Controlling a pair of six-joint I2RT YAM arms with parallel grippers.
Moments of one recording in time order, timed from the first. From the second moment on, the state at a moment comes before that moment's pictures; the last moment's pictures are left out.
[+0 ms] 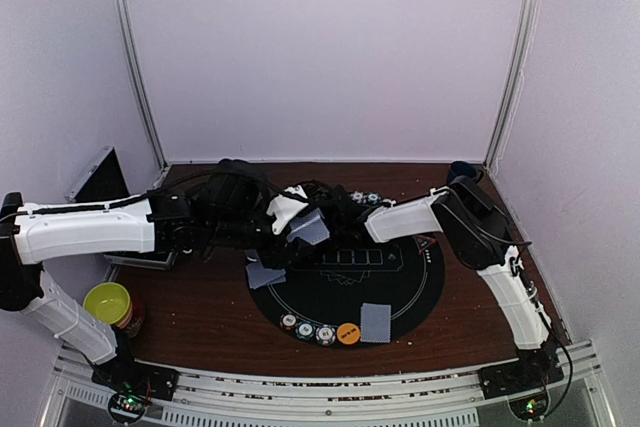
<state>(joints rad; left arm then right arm) -1.01 1.42 1.09 -0.29 -0.03 0.19 0.80 2.41 1.67 0.10 -0.90 0.66</state>
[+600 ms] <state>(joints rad) -1.02 1.42 1.09 -0.29 -0.03 0.20 0.80 2.41 1.67 0.05 -0.87 0.64</state>
